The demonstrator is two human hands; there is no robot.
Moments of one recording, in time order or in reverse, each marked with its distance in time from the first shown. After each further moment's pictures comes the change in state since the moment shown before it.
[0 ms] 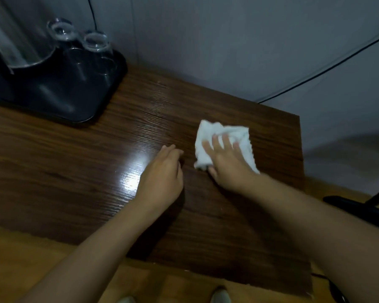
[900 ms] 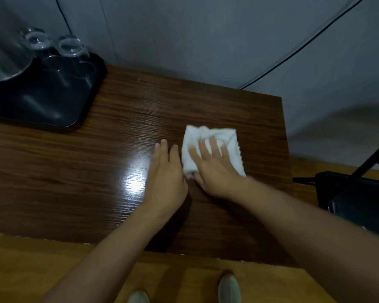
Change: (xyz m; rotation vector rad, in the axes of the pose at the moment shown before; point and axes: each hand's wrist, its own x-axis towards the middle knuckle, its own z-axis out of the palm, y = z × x) left_hand -0.023 0.031 0.026 0.139 -0.049 0.003; right_hand -0.045 -0.021 0.014 0.089 -0.033 0.034
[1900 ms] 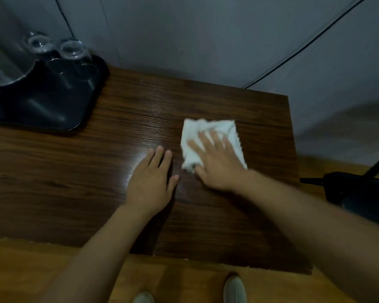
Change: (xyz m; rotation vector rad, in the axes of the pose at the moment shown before) left_hand 0.013 -0.057 0.004 0.345 -0.088 0.155; right_hand 0.023 0.015 -0.002 0.035 0.027 0.004
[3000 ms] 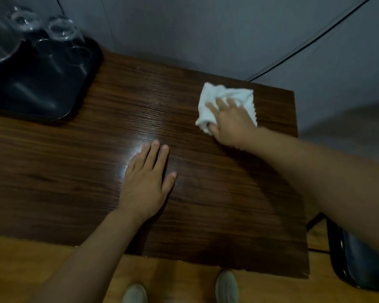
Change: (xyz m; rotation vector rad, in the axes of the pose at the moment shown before) left_hand -0.008 -0.003 0.031 -0.088 0.105 -0.070; right_hand 0.064 0.060 -0.040 -0.108 0.018 0.061
